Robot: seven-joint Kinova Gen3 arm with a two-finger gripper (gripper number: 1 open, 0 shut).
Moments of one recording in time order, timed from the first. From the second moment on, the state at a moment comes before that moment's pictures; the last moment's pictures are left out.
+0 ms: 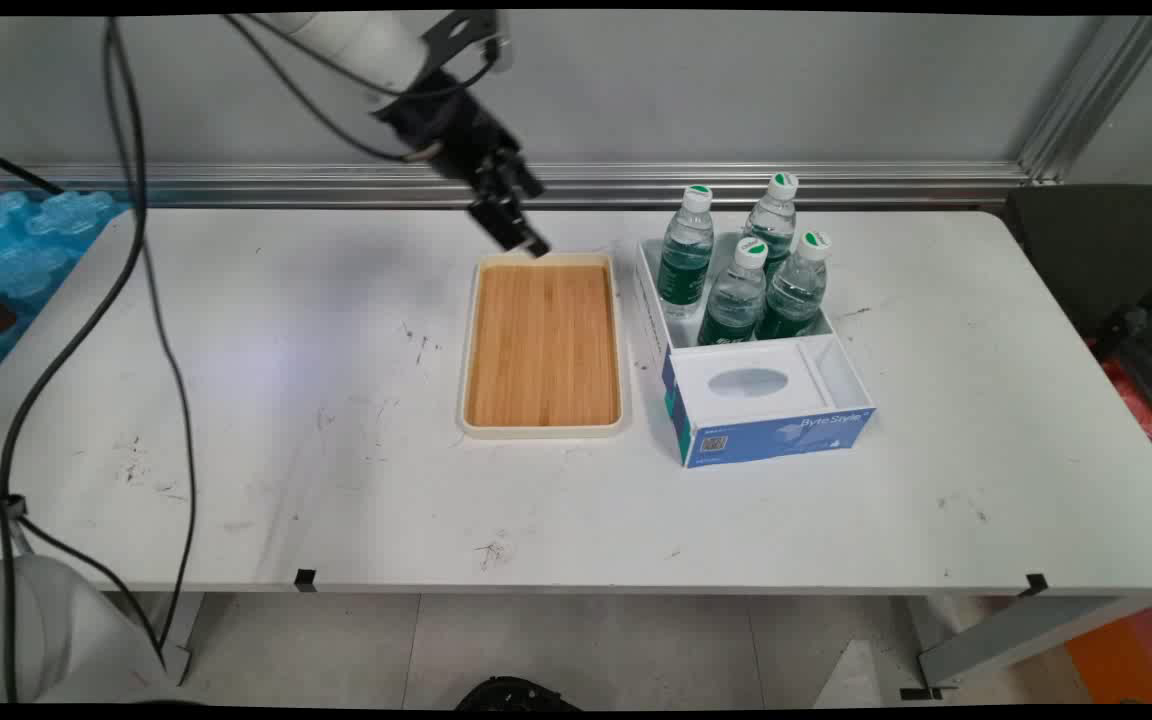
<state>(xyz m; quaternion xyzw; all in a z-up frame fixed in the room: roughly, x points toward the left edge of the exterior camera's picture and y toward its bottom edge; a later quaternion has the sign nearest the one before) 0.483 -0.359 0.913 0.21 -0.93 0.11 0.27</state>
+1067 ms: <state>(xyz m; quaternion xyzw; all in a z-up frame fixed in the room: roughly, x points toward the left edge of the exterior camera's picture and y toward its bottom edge) 0.401 -0.446 0.846 0.20 -0.90 0.14 0.36</state>
